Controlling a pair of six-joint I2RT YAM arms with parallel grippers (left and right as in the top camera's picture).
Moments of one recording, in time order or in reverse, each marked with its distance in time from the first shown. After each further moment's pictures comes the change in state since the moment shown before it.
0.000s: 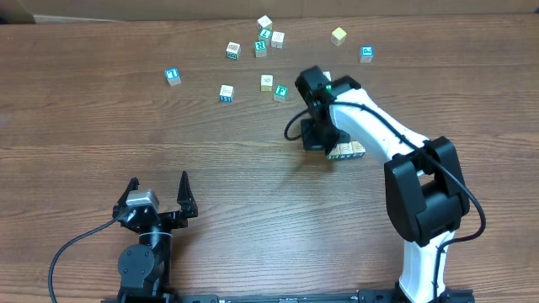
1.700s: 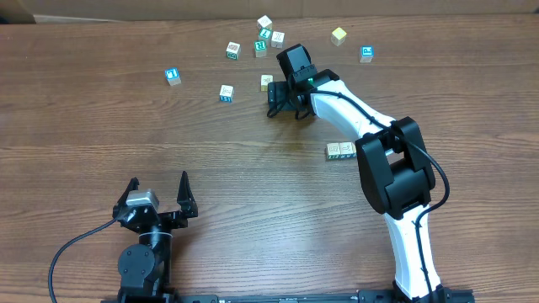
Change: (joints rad) left arm 0.000 0.000 0.000 0.000 0.000 0.000; right arm 0.006 0.248 0.185 0.489 0.000 0.012
